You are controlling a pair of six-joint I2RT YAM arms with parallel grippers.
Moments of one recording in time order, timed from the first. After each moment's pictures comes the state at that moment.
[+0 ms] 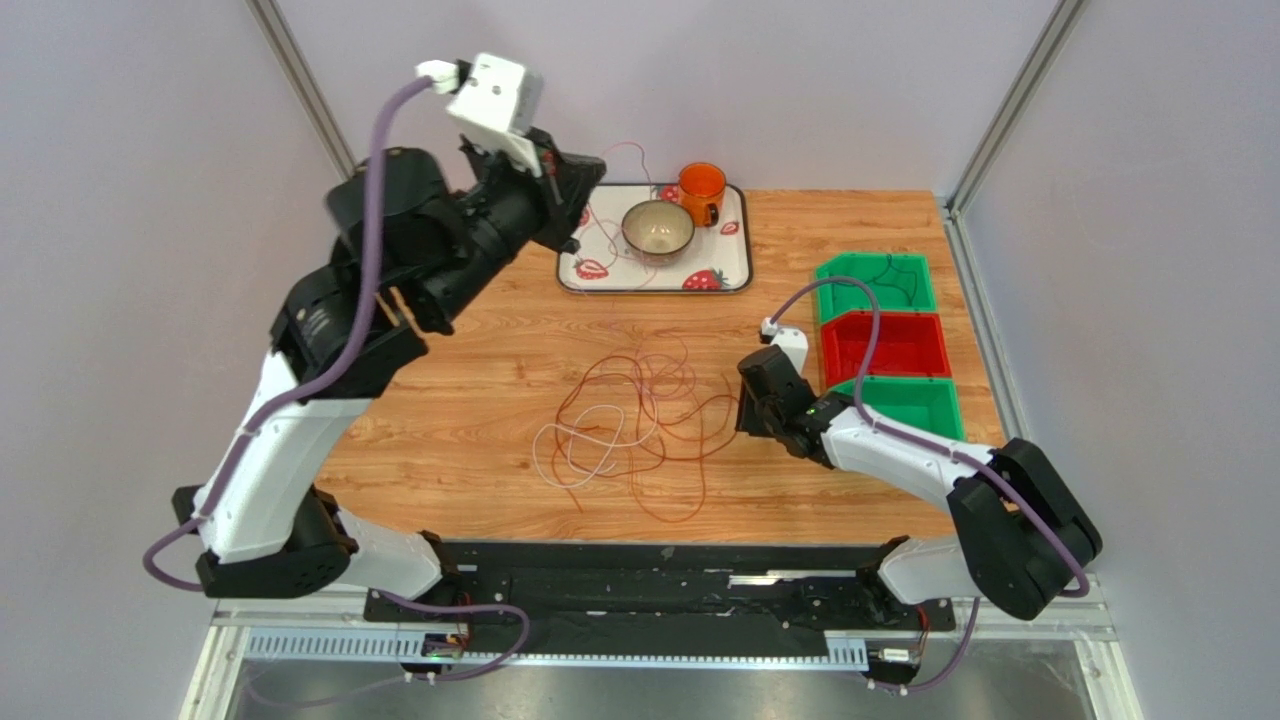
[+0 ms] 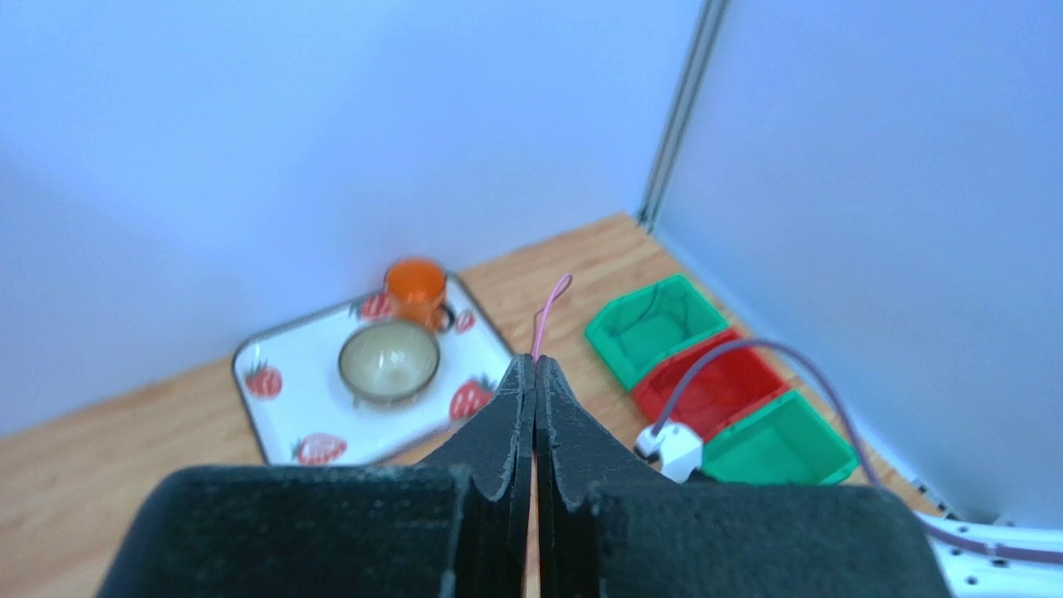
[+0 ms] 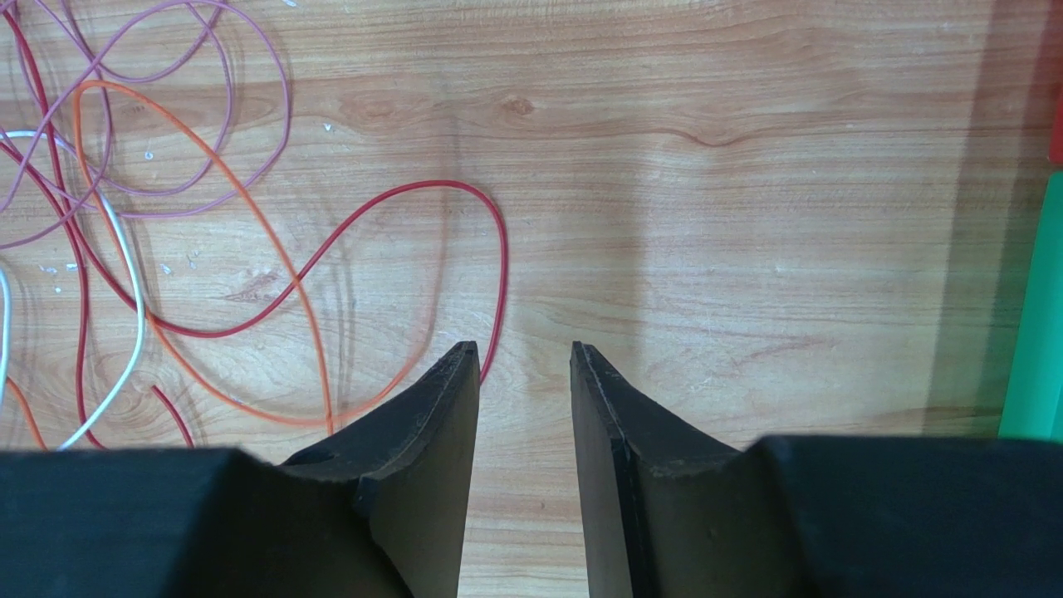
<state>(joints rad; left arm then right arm) -0.94 1.40 2.13 -0.73 -0.36 -0.12 0.64 1.35 0.65 -0.19 0.32 0.61</state>
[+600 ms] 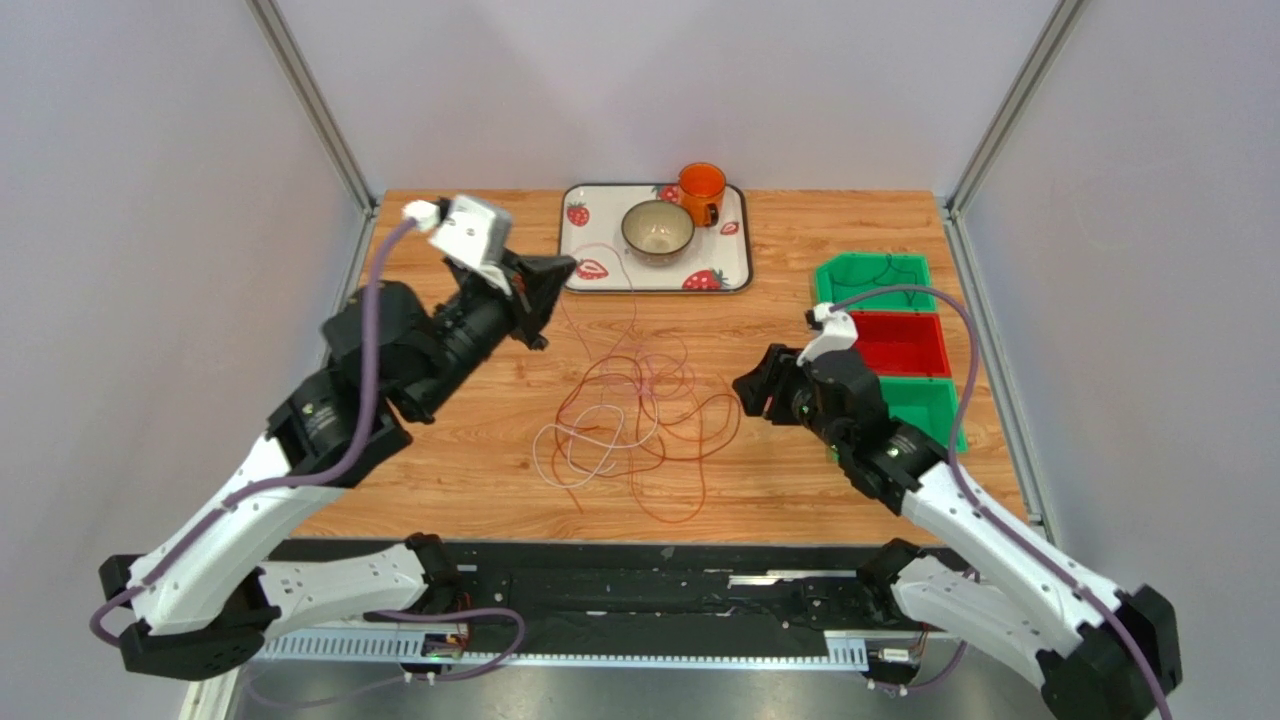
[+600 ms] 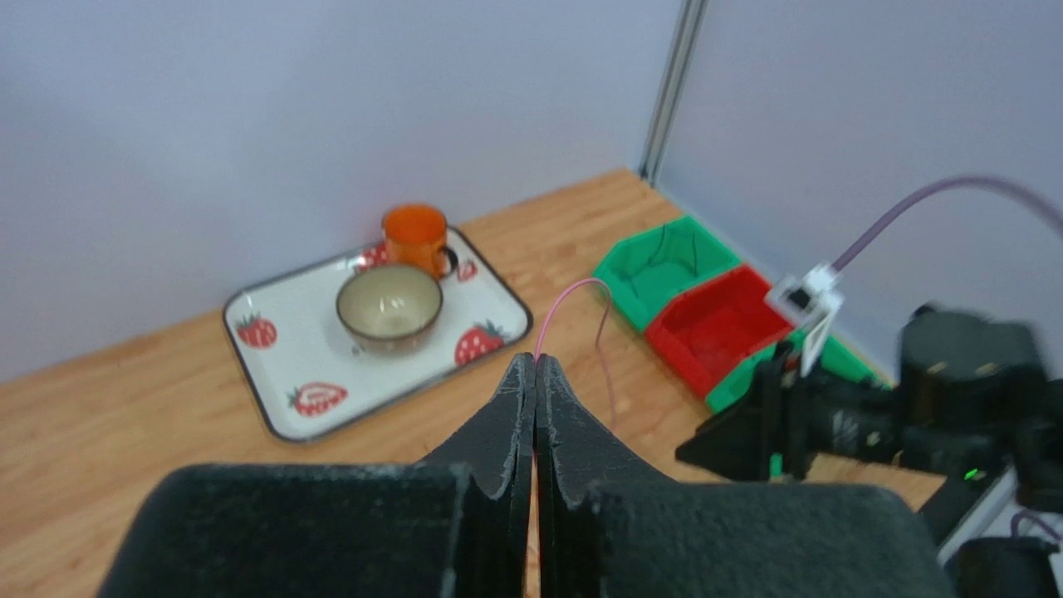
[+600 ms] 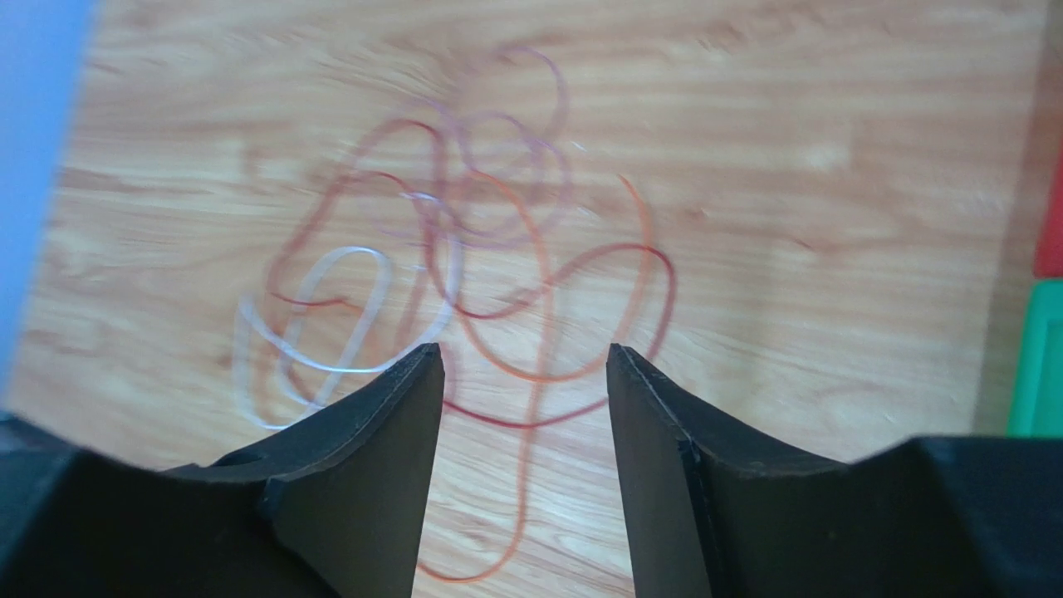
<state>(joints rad) -0.94 0.96 1.45 -0.38 -0.31 -0.07 0.62 0.91 0.61 -0.20 0.16 0.58</state>
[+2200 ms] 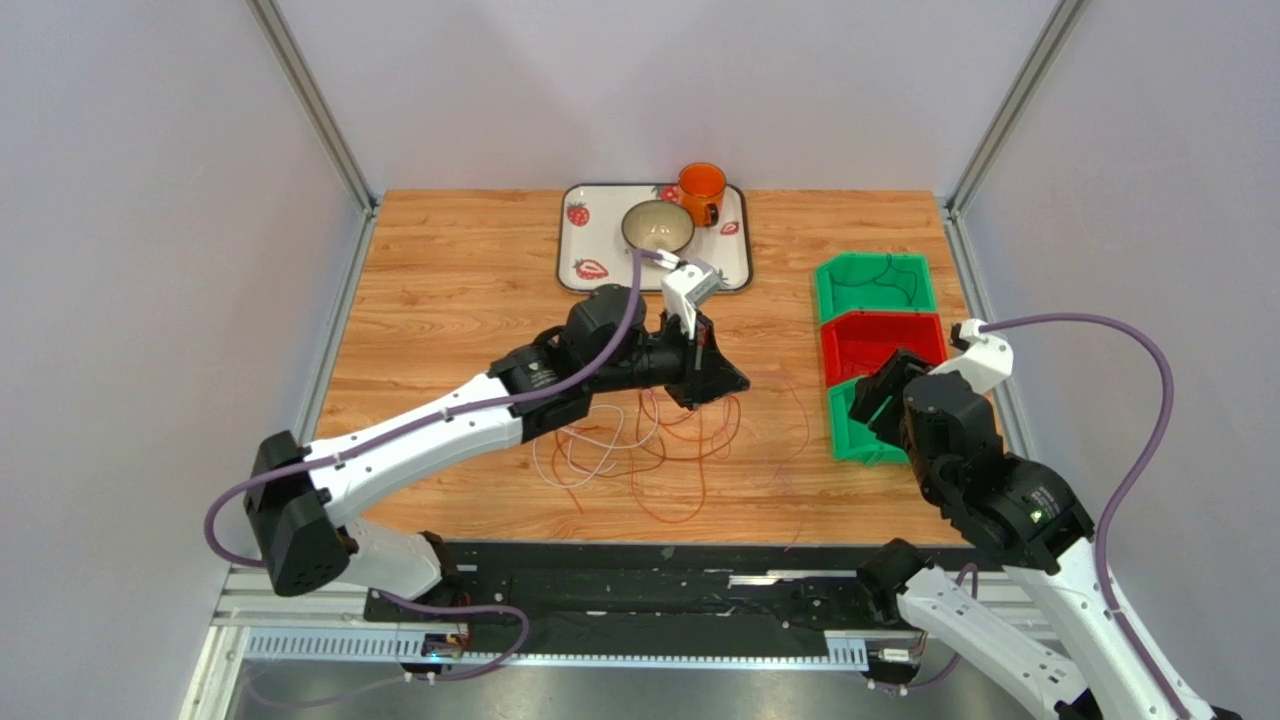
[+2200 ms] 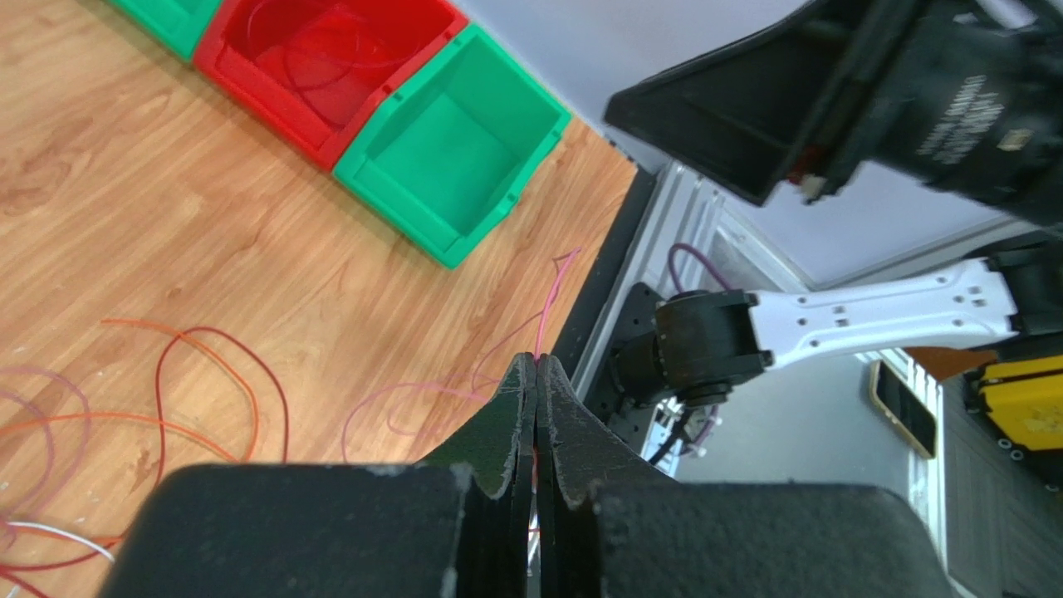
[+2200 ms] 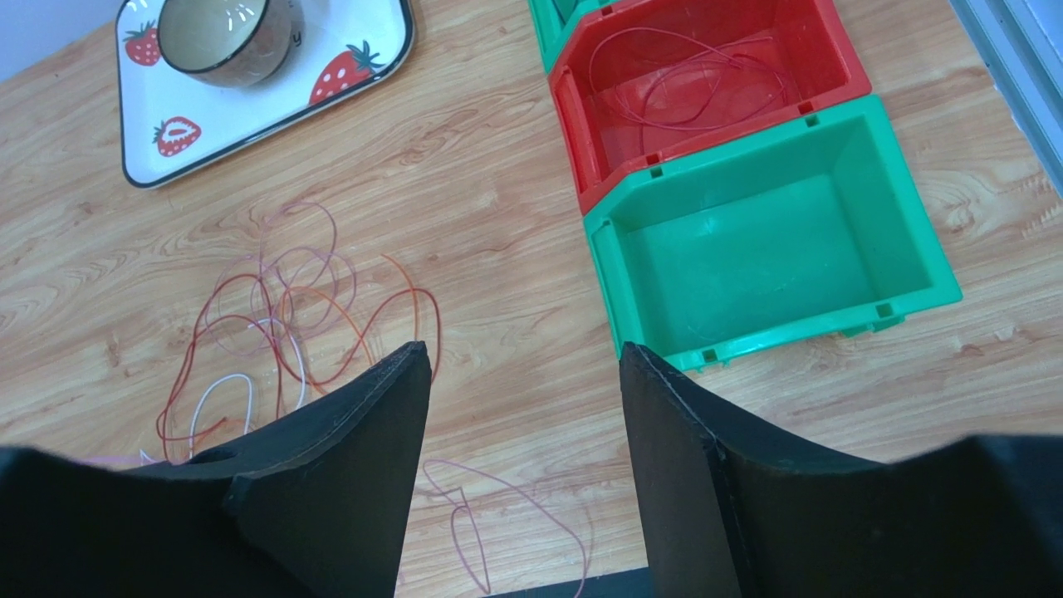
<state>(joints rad) -0.99 1.37 1.21 -0.08 0.29 -0.47 0.61 0.59 0.99 -0.96 0.63 0.70</state>
